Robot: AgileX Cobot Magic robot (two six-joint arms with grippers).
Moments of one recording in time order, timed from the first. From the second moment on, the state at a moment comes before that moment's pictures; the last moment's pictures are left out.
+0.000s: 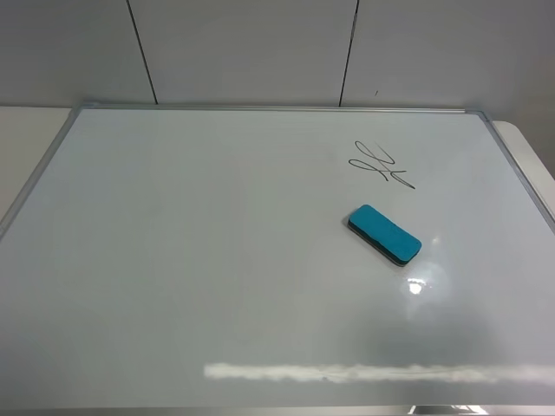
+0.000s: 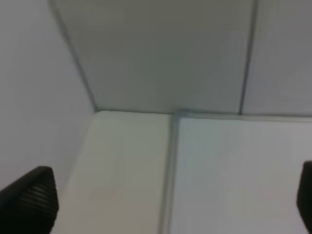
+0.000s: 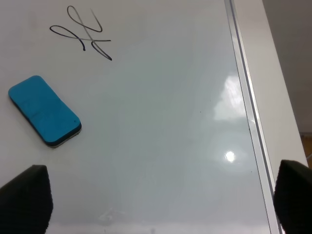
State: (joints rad) left arm -0.12 0.68 -1.46 0.30 1.21 -0.15; right arm 0.05 0.00 -0.50 -0.03 1.07 -0.06
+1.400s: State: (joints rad) left arm -0.02 -0.01 -0.52 0.10 1.07 -0.16; right arm 0.05 0.00 -0.50 -0.03 1.07 -0.06
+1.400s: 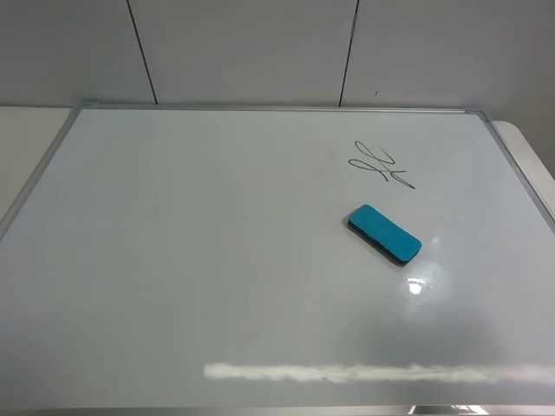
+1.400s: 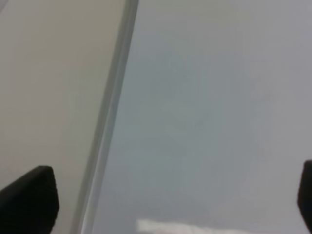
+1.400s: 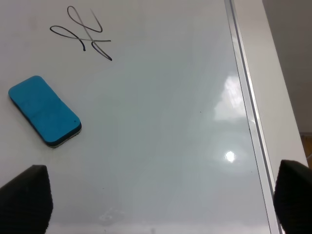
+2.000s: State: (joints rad) left arm 0.00 -0.01 -0.52 0.10 1.07 -0.16; right arm 0.05 0.00 -0.50 -0.03 1.07 -0.06
